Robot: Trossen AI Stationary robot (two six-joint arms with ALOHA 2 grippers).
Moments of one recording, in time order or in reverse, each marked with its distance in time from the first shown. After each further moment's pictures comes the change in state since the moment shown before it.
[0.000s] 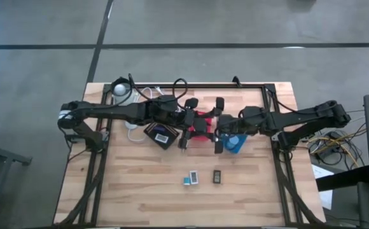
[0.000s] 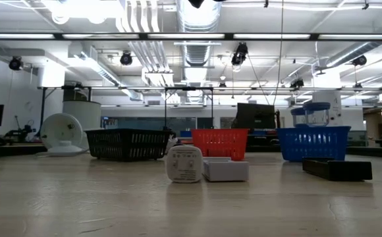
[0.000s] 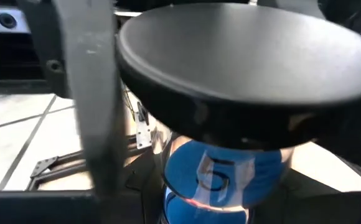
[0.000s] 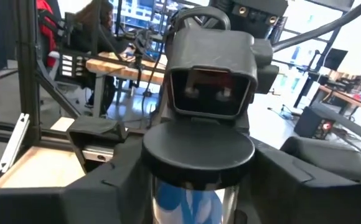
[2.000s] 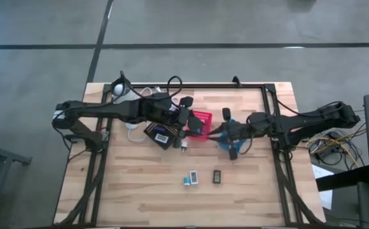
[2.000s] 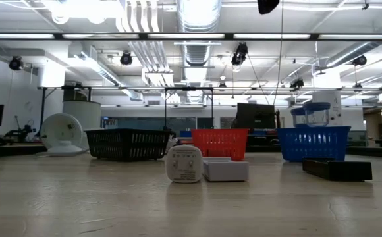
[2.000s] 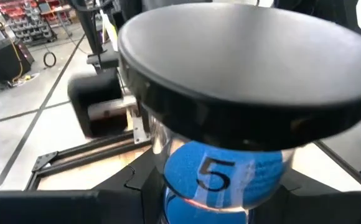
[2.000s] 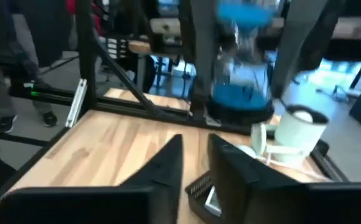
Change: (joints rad) left arm 0.001 -0.070 0.017 -0.114 0.001 0.000; right arm -0.003 -0.185 -0.302 0.026 -0.166 0.089
